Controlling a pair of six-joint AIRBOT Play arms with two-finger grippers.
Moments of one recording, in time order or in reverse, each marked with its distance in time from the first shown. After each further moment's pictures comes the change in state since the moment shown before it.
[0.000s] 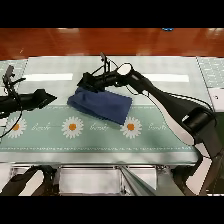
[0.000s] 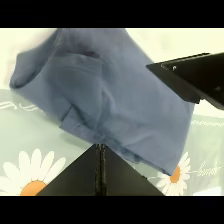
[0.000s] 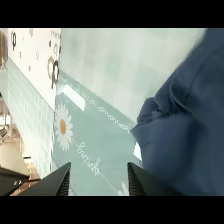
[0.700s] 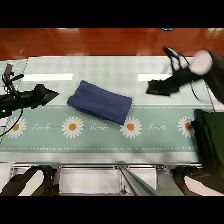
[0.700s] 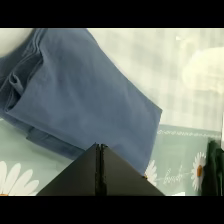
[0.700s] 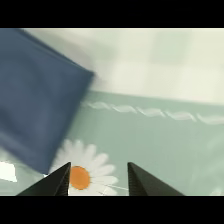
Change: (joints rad) left arm -0.002 -0.005 -0.004 -0.135 -0.006 0.013; right arm -0.402 0.786 -0.662 -0.829 0.288 0.264
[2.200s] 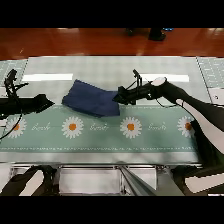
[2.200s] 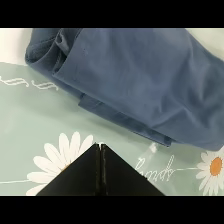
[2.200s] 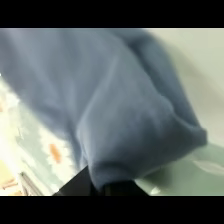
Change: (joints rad) left arm -0.002 0.012 0.000 0.301 -0.018 -0.062; right arm 0.165 -0.478 0.091 0.793 -0.208 -0.385
